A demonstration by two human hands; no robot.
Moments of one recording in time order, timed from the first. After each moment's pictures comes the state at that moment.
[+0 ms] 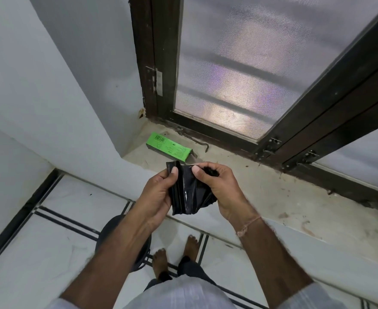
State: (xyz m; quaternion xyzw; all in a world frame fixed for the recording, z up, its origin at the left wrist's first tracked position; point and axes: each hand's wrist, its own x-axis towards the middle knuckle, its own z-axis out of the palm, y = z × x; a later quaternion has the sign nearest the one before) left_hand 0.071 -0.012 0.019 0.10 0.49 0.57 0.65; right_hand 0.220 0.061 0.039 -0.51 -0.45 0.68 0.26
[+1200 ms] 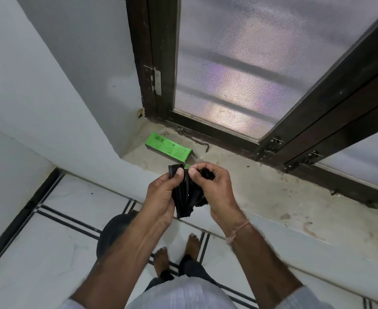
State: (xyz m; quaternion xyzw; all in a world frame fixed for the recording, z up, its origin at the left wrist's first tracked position) left_hand 0.086 -0.001 0.014 0.02 0.52 0.60 0.61; right_hand 0.205 0.055 0.023 -0.53 -0.48 0.62 0.32
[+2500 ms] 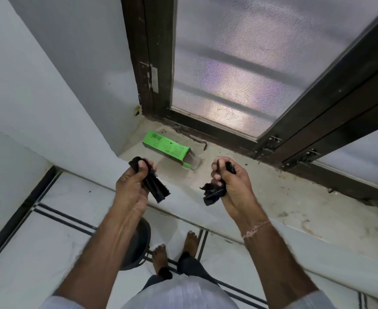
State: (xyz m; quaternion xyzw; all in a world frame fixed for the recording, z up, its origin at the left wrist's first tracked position) left_hand 0.038 0.001 0.001 -0.02 0.50 0.70 0.50; right_hand 0.242 0.077 0.024 -0.46 -0.31 0.73 0.40
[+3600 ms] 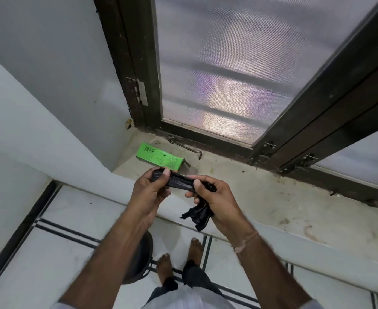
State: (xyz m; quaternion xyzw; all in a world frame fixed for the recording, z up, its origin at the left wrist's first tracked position) left_hand 0.056 0.030 0.000 0.09 0.55 0.59 0.59; right_hand 0.237 0.071 0.005 -0.45 -0.39 0.75 0.30
